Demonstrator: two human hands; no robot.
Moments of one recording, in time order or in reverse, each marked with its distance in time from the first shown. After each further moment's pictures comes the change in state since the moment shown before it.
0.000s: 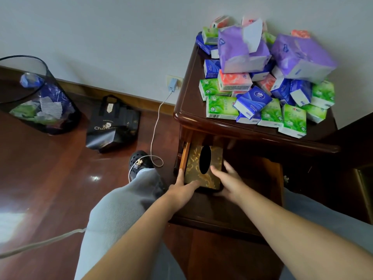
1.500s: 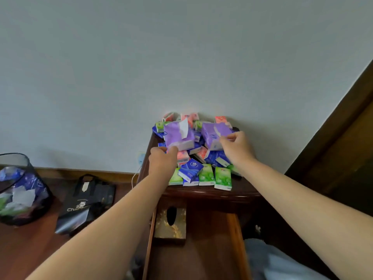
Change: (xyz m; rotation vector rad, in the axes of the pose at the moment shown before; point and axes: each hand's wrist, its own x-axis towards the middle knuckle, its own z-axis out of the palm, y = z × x) left_hand -0.097 0.263 0.015 -0.115 0.566 0.641; right_hand -0.155 -0.264 -0.097 -0.439 0.635 -0.793
